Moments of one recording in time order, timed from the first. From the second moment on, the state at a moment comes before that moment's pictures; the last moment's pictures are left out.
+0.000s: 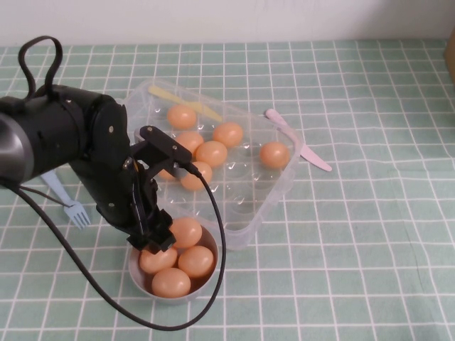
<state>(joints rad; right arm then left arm) 0.09 -0.01 0.03 0.25 0.38 -0.21 -0.47 1.70 -1.19 -0.02 0.96 0.34</state>
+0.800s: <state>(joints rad) 0.09 -0.01 0.03 0.25 0.38 -0.21 -0.47 1.68 -1.19 -0.05 0.97 0.35</state>
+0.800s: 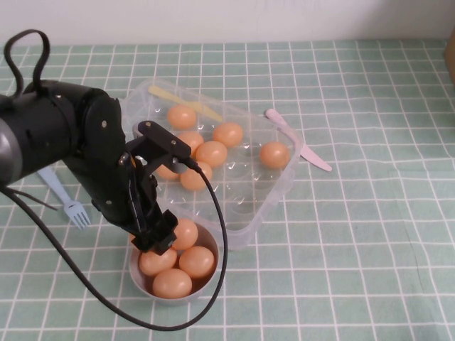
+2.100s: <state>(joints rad) 0.09 -0.01 0.03 0.25 0.38 -0.21 -0.47 0.67 -0.73 -0.06 0.63 0.31</state>
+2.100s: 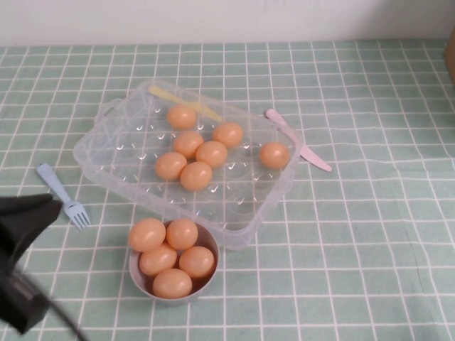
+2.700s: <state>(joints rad) 0.09 -0.01 0.03 0.25 0.38 -0.21 -0.47 0.47 -0.50 -0.05 0.44 0.21</state>
